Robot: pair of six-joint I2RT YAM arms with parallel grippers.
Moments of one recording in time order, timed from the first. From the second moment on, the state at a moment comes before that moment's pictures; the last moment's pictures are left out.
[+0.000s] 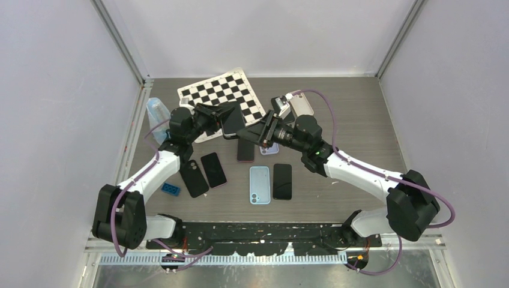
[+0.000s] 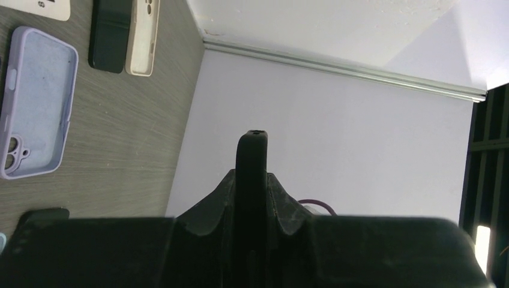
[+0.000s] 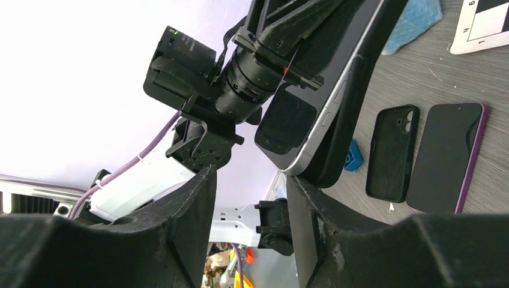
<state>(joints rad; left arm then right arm) -0.29 1.29 0.77 0.37 0.31 -1.63 0.72 1.36 0.86 0.52 -0.39 1.16</state>
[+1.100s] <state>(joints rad) -0.41 1.29 0.82 0.63 0.46 -1.35 0.64 1.31 0.78 0.64 -0.40 1.25</state>
